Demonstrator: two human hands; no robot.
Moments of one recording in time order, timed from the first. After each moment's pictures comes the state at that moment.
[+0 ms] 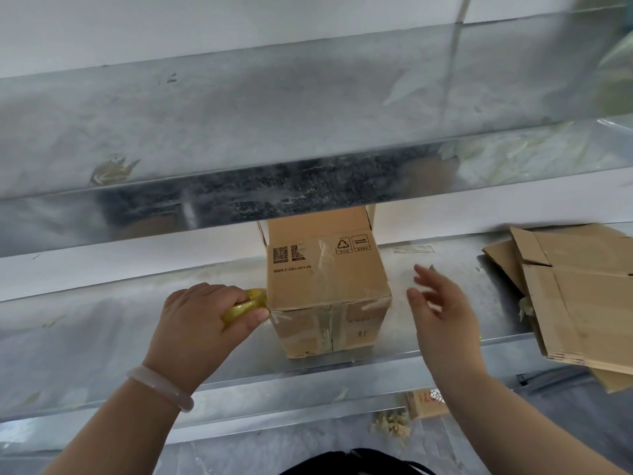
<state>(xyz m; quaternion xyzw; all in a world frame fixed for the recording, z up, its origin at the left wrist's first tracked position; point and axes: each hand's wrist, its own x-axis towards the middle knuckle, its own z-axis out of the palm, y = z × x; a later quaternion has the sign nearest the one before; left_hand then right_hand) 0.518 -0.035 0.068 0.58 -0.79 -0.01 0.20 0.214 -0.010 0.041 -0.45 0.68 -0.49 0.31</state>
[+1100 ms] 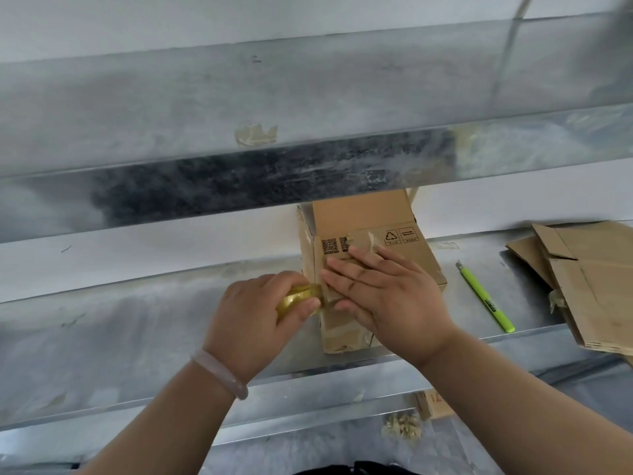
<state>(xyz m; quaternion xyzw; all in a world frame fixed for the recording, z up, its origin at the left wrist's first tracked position) 0.530 -0.035 0.069 0.51 -0.82 -0.05 0.26 0.300 -0.042 0.047 -0.85 0.42 -0.28 -0.14</state>
